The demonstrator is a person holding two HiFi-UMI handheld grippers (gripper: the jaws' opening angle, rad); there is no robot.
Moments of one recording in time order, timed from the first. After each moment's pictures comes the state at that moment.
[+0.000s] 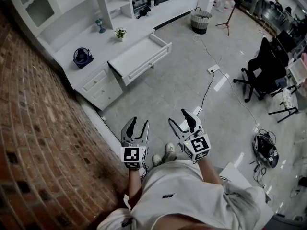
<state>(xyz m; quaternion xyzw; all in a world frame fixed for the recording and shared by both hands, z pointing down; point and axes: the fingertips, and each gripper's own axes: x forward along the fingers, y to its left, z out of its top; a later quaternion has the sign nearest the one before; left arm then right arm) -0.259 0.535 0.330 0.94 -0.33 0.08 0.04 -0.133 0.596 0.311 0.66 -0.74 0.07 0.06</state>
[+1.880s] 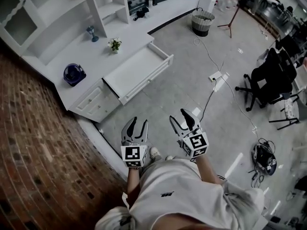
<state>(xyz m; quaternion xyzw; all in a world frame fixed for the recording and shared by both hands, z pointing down) -0.152 0.337 0.353 0.94 -0.33 0.11 0.05 -0.014 0.395 0.340 0.68 -0.72 0.11 0.07</state>
